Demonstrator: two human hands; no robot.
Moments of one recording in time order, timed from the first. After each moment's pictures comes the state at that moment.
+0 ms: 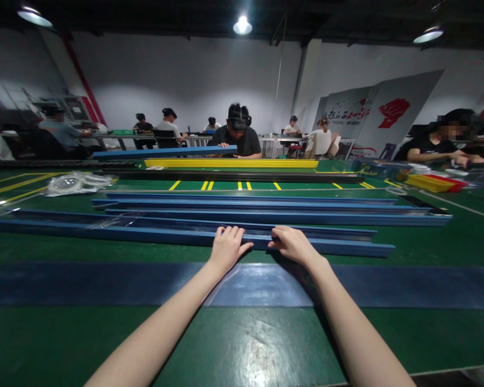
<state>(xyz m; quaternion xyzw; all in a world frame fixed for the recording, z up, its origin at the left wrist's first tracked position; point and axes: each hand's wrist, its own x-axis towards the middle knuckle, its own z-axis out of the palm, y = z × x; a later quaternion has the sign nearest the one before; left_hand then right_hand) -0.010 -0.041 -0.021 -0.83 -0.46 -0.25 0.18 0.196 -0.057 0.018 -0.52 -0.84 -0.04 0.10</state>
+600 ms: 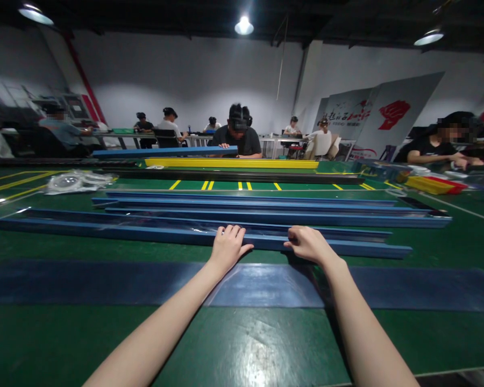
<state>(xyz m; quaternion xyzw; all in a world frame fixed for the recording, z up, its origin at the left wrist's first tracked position) -0.010 -0.041 -0.020 -0.83 -0.46 -0.23 0.21 0.225 -0.062 0.025 -0.61 -0.79 -0.05 0.07</state>
